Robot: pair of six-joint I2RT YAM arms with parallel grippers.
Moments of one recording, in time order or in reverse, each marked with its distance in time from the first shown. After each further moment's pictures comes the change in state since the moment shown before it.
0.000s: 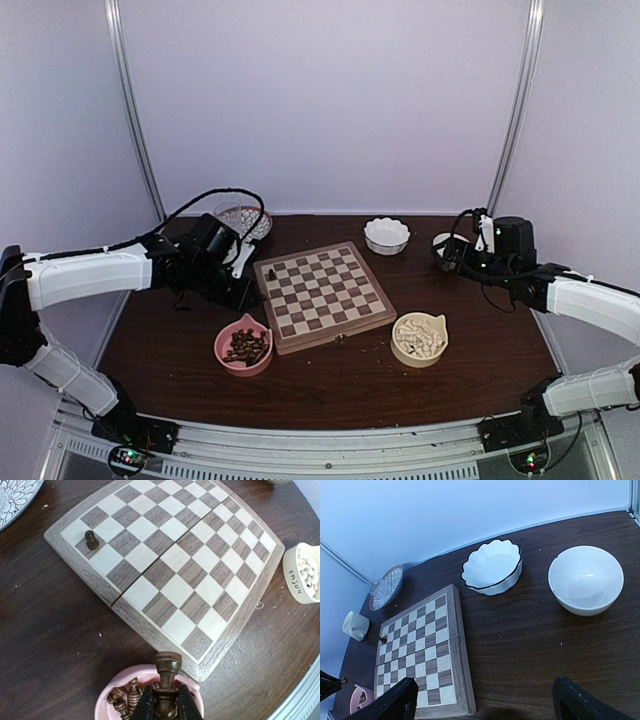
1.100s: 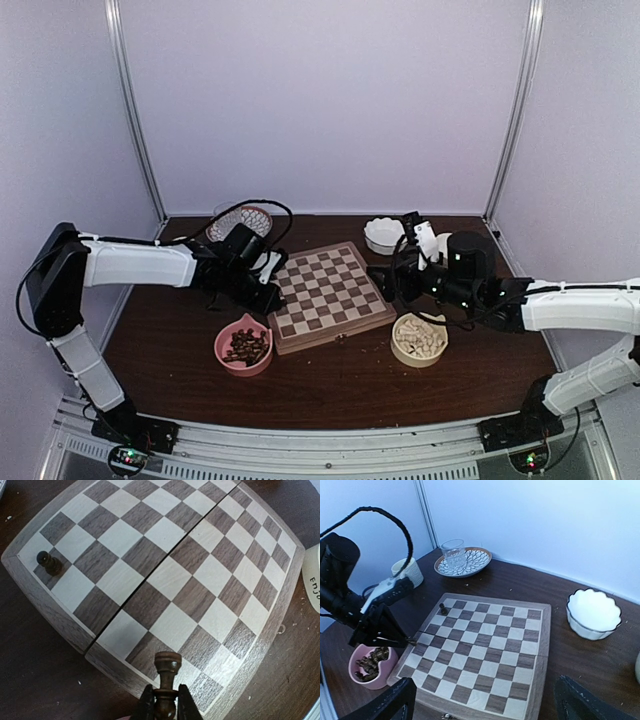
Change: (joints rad) left arm -0.013 0.293 0.106 0.136 -0.001 0.043; right arm 0.452 0.102 0.018 0.265 0.151 -0.316
